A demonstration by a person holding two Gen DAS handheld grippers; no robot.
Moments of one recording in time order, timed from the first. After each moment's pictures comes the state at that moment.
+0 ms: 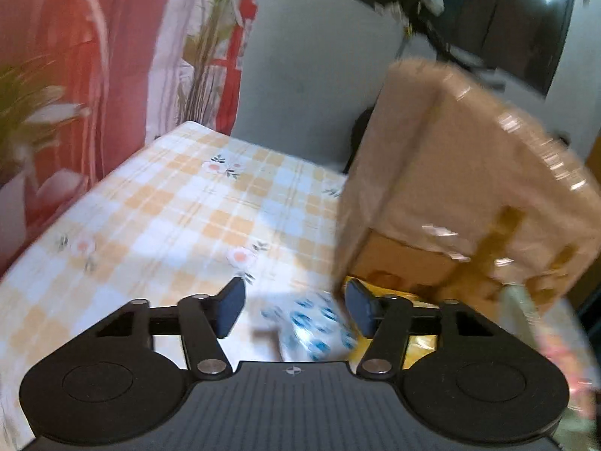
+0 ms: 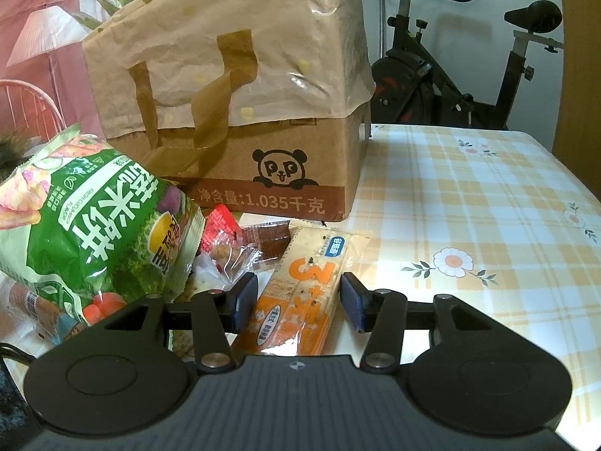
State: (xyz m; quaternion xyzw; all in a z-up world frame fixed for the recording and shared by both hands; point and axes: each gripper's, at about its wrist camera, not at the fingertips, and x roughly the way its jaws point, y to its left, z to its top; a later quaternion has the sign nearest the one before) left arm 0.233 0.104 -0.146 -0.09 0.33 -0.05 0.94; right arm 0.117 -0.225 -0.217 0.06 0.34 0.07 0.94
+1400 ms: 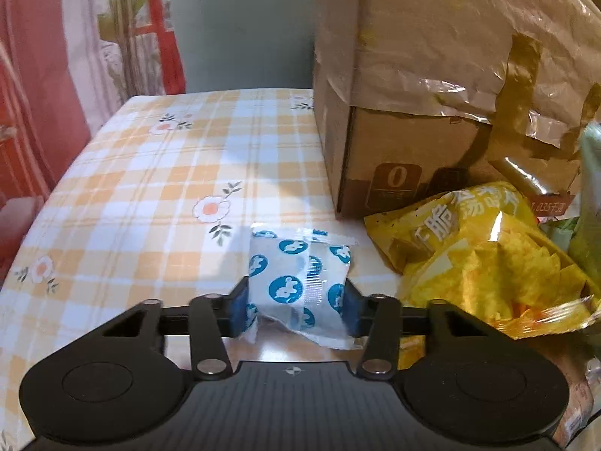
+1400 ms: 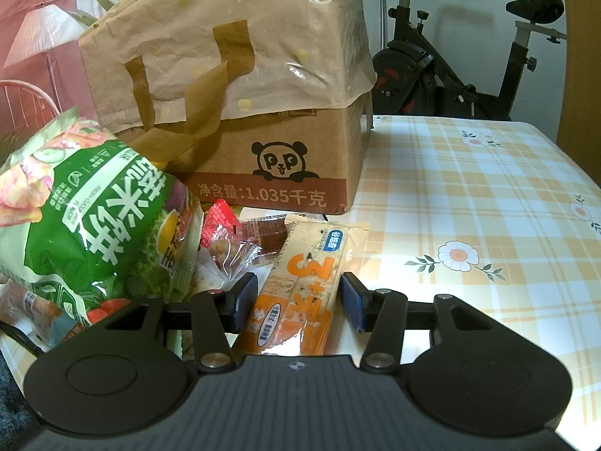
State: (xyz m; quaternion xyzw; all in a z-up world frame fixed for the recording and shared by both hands) left arm 0.245 0.086 -0.194 0.05 0.40 -0.11 0.91; right arm 0.122 -0.225 -0.220 0.07 0.35 0.08 0.93
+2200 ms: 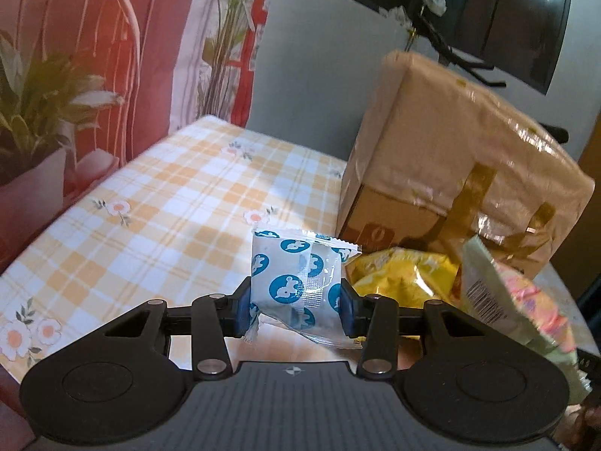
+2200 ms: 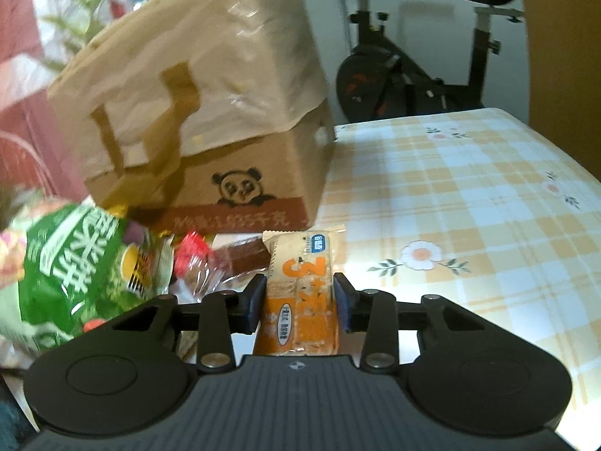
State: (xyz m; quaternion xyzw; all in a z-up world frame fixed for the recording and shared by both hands) left arm 0.152 0.107 -0.139 -0.10 0.32 -0.04 0.94; right arm 0.116 -0.253 -0.215 0.14 0.33 0.04 0.93
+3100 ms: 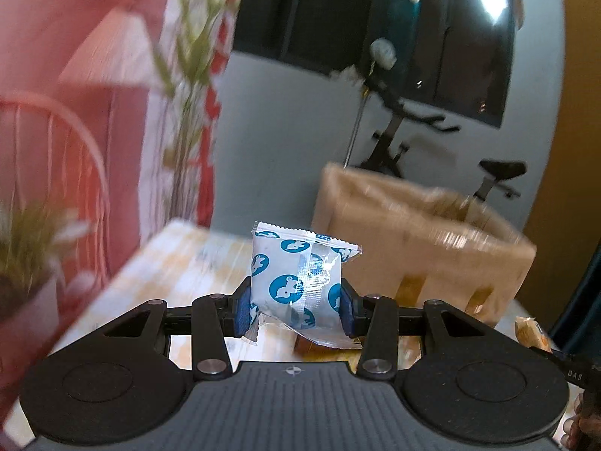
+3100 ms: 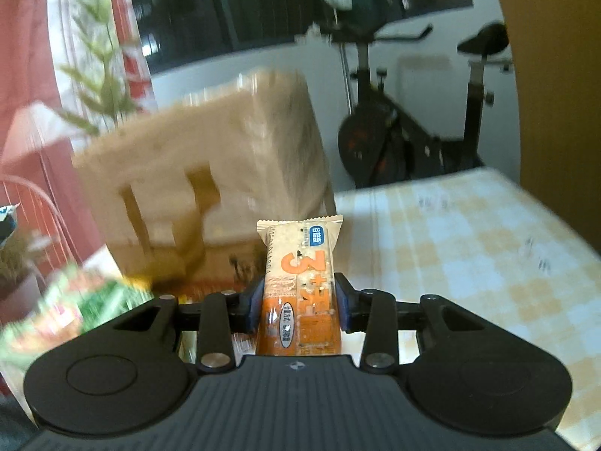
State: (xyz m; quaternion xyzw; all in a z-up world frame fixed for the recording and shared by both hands) left arm 0.143 0.101 -0.039 -0.06 0.21 -0.09 0.97; right arm 0.090 -0.267 -0.157 0.14 0.23 0.04 0.96
